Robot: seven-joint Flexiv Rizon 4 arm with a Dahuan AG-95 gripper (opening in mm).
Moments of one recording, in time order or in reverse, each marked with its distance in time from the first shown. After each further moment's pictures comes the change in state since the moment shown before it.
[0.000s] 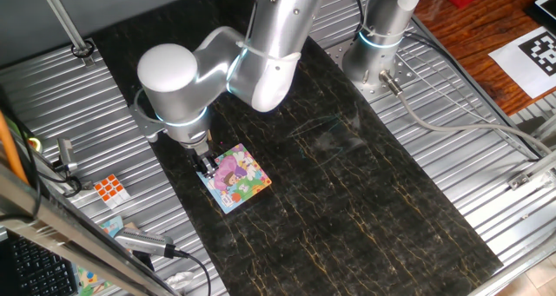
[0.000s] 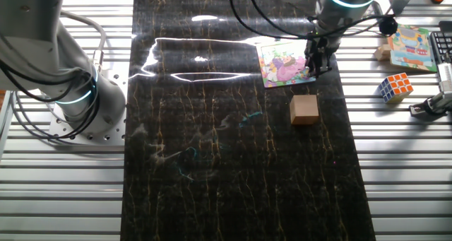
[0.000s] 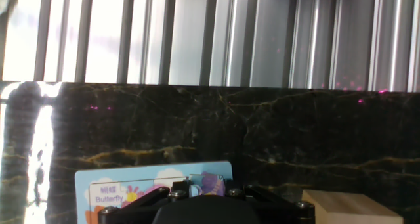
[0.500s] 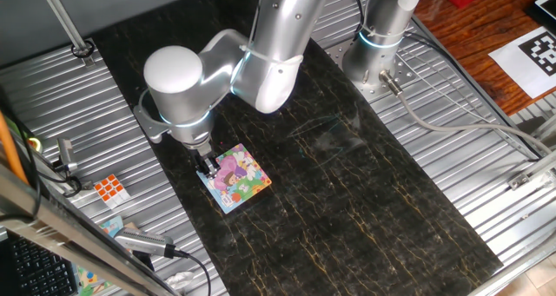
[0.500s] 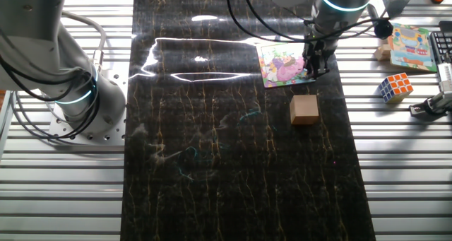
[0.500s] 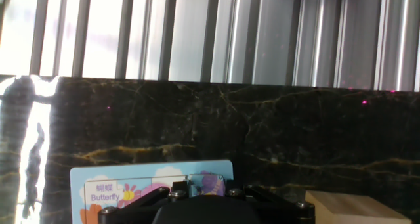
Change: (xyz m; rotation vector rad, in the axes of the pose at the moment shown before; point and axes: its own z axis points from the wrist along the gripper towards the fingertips) arm 0.001 0.001 0.006 0.000 -0.002 -0.013
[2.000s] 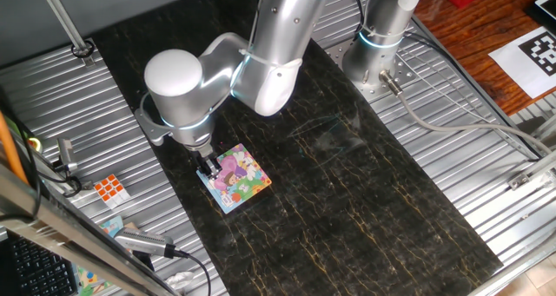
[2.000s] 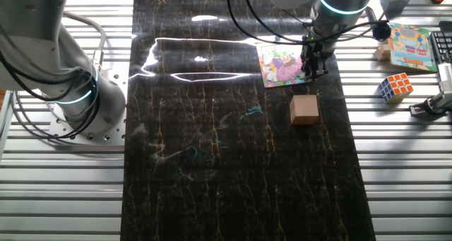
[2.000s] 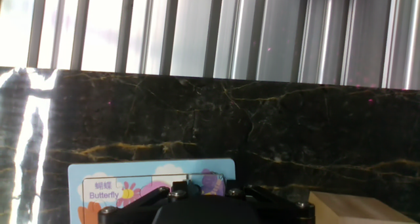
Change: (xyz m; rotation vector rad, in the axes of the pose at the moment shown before) arm 0.003 0.001 0.006 -0.008 0.018 -0.009
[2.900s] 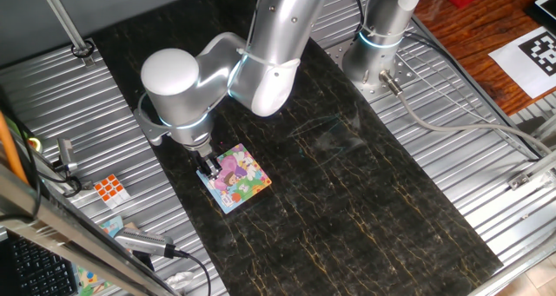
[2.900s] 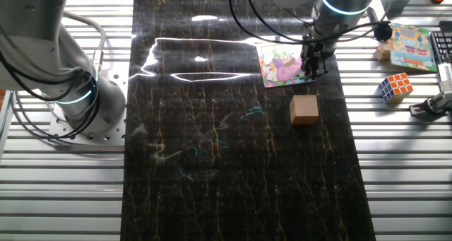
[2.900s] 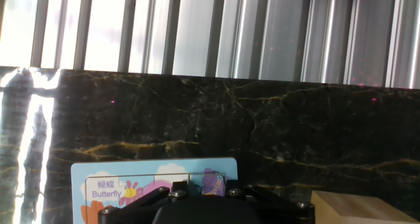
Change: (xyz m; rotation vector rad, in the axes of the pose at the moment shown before) arm 0.000 0.002 -0.001 -0.011 0.008 -0.001
